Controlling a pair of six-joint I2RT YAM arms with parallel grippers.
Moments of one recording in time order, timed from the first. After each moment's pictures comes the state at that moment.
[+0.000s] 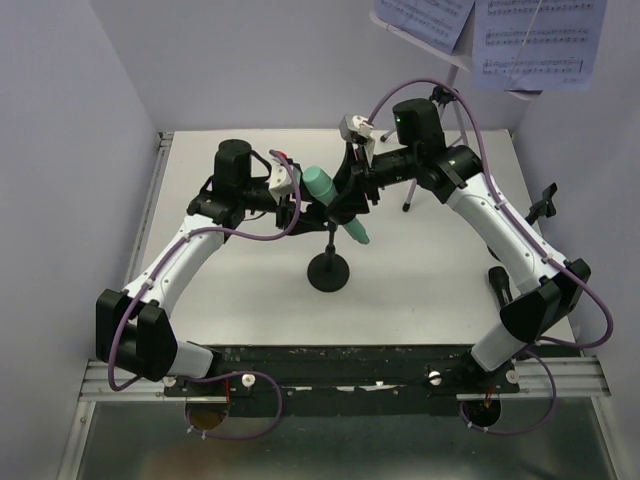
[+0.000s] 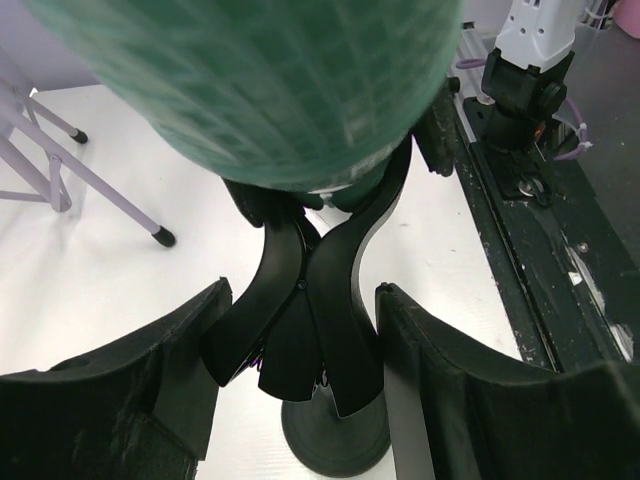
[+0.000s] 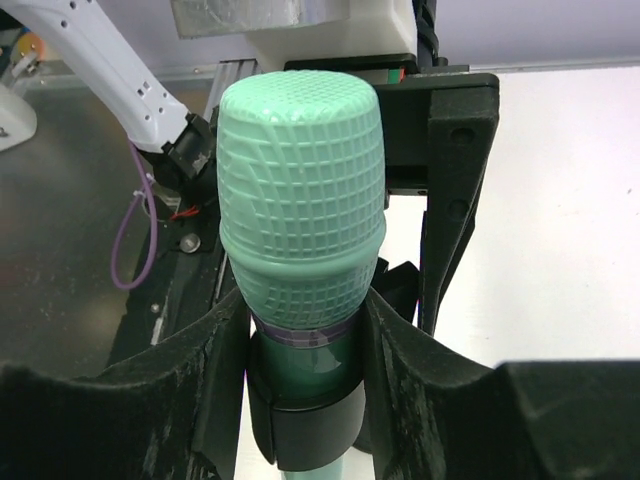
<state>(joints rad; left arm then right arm) -0.35 1.38 1.16 -0.13 1.30 0.44 0.56 1.63 1.76 -0.67 -1.10 -0.38</state>
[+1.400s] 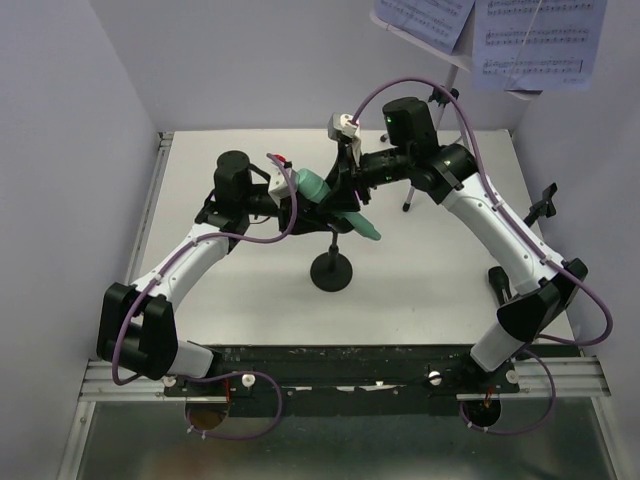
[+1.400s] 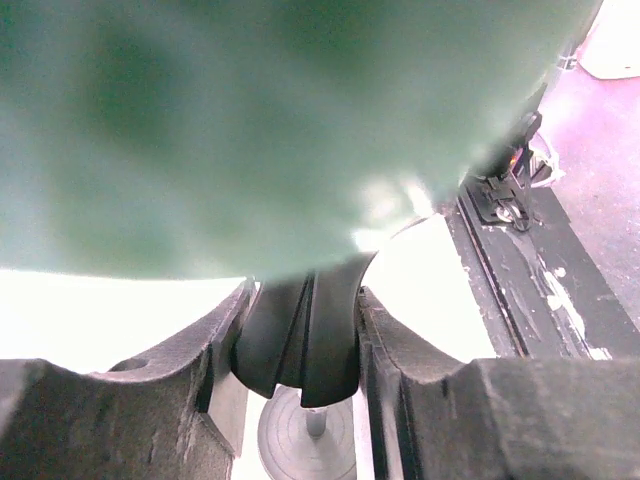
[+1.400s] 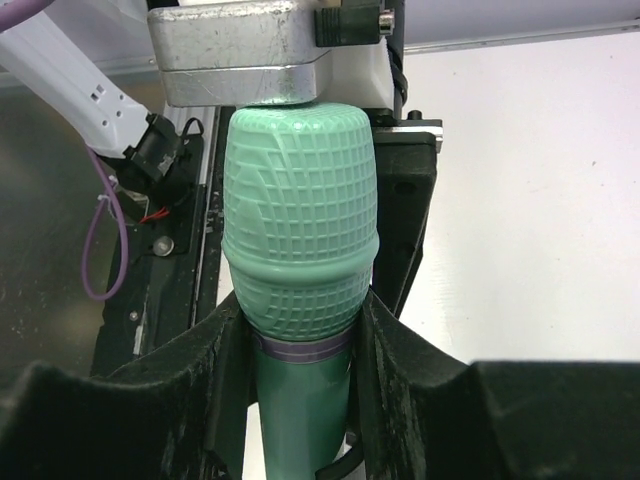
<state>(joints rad) -0.35 1.39 1.02 0.26 1.34 0.15 0.63 1.65 1.84 -0.71 -0.91 -0.33</state>
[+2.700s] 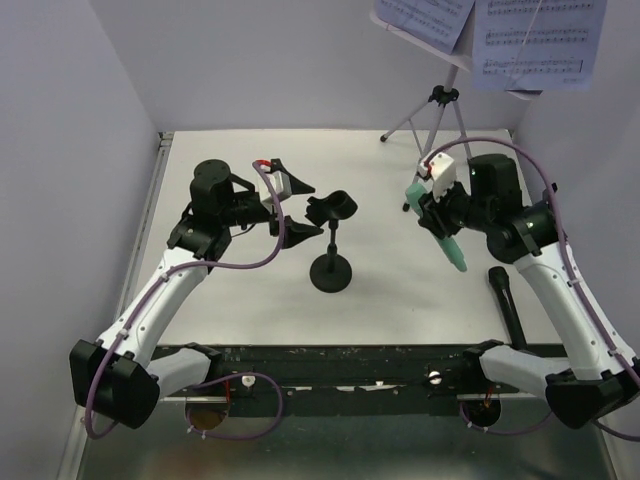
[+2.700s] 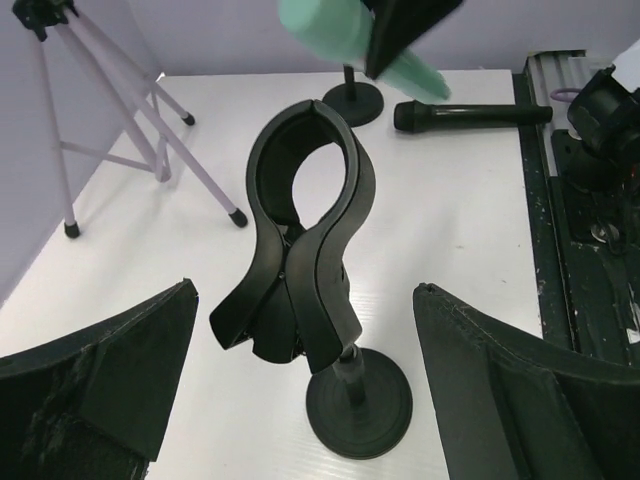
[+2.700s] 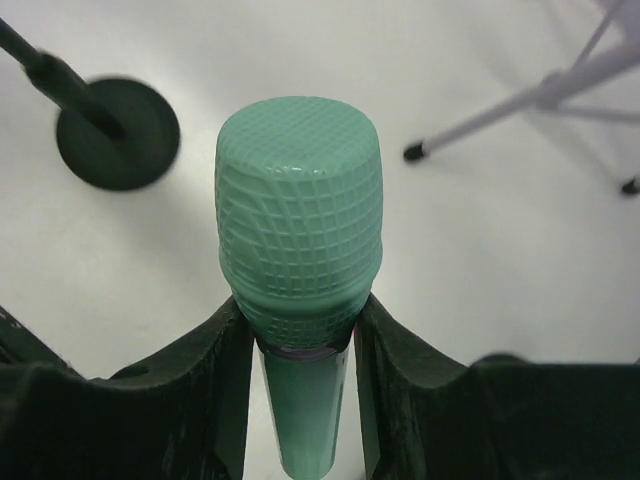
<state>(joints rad) -0.36 1.16 1.00 0.04 1.04 0.25 0.38 1.15 1.40 -0.84 -0.27 -0.43</state>
